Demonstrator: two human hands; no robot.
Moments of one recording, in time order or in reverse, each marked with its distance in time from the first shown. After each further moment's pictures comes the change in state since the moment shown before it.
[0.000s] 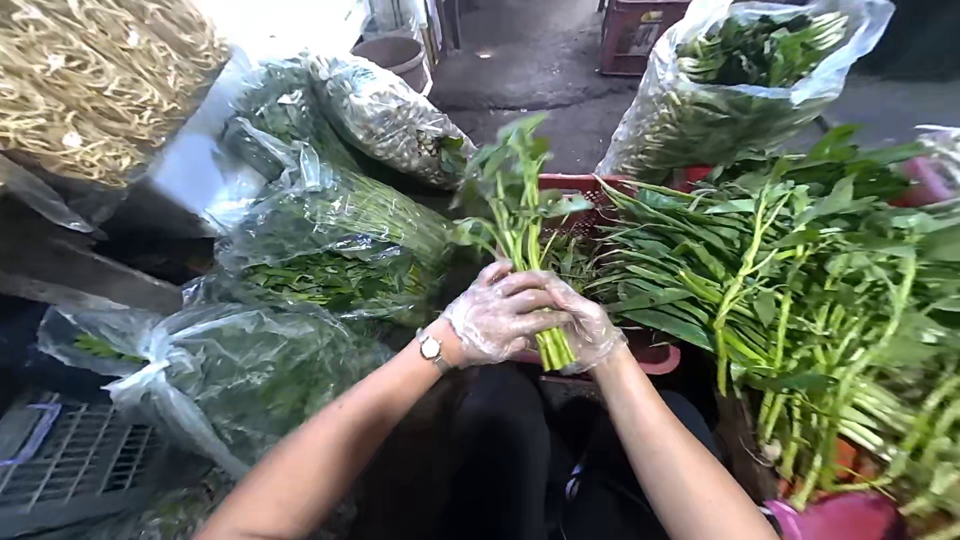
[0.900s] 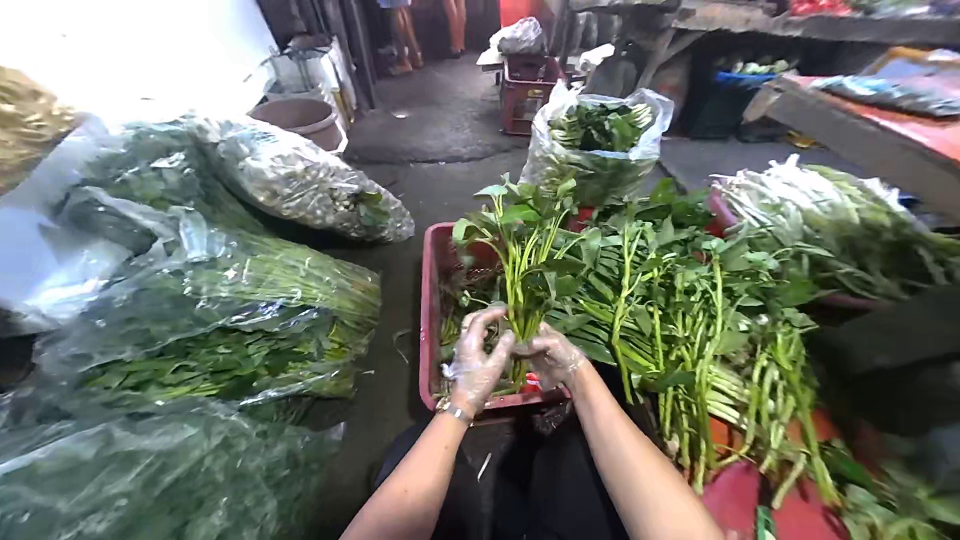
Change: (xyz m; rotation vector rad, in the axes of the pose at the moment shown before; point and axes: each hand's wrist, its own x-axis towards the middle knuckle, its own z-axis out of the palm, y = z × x) left_hand 0.071 0.044 0.102 -0.830 0.480 -0.864; right_hand -0.035 -0.046 -0.074 -0.294 0.352 0.029
